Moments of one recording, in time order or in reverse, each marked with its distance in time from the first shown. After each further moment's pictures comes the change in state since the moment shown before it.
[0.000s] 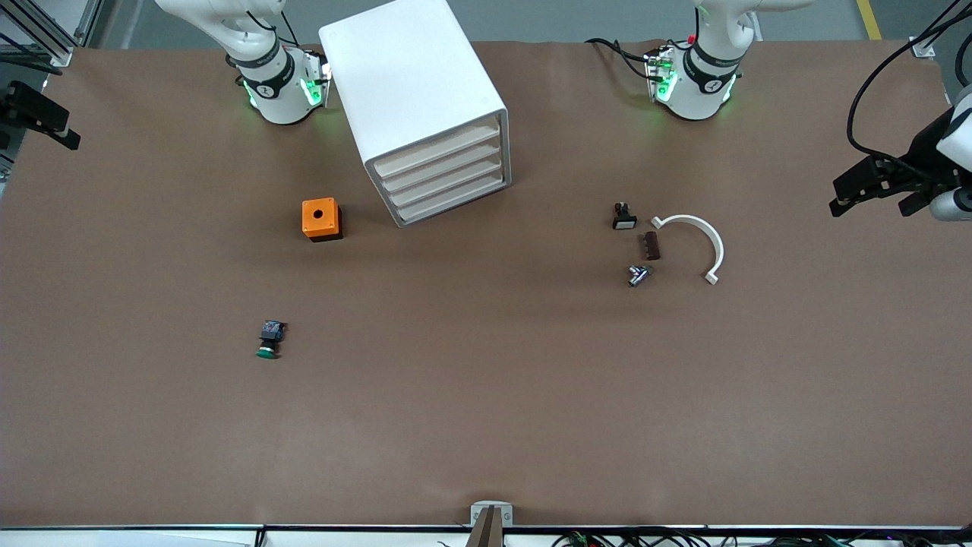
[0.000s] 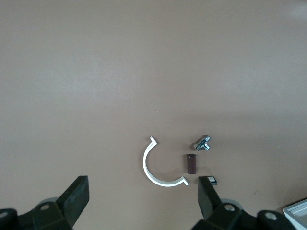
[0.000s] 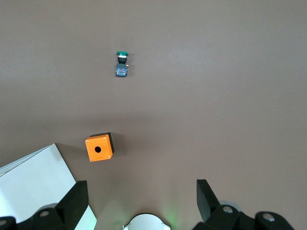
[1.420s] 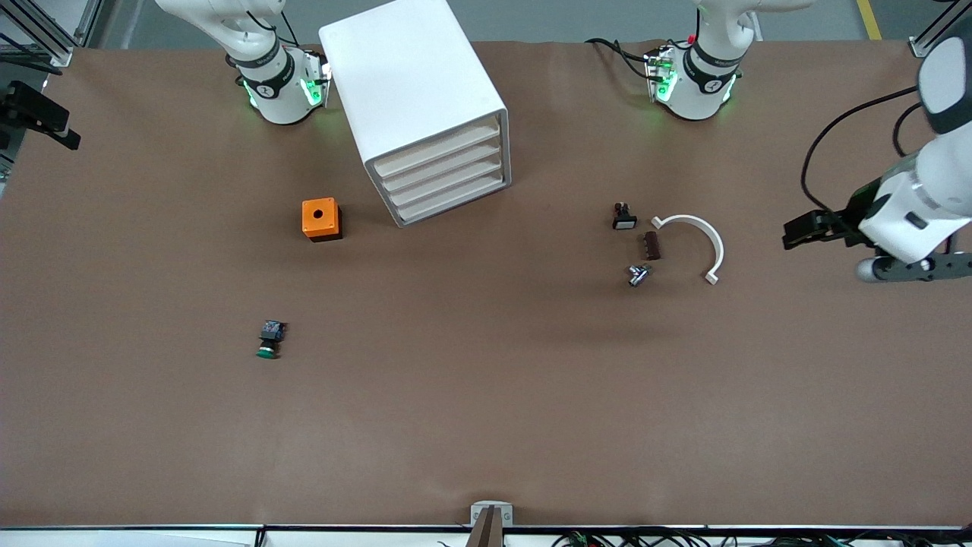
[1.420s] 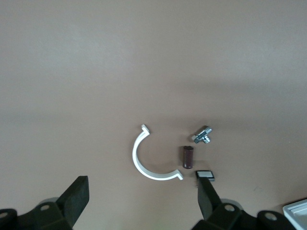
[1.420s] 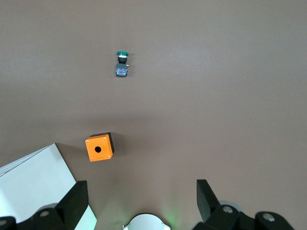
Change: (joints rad) left arm -0.052 0.161 -0.008 -0.001 0.000 -0.004 -0.114; right arm 0.000 0.000 0.002 0.000 0.000 0.000 0.000
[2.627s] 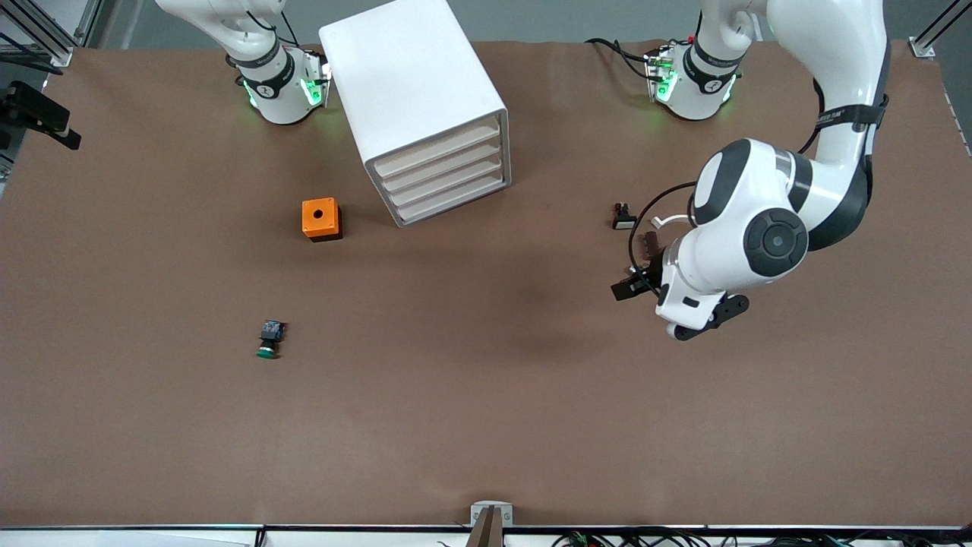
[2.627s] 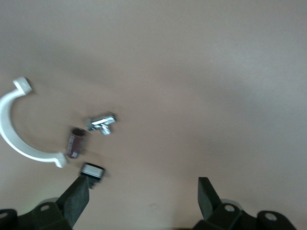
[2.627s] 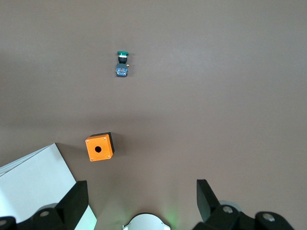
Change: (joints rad) left arm -0.270 0.309 -0.007 0.098 -0.171 0.146 -0.640; right arm 0.000 0.000 0.001 0.000 0.000 0.000 0.000
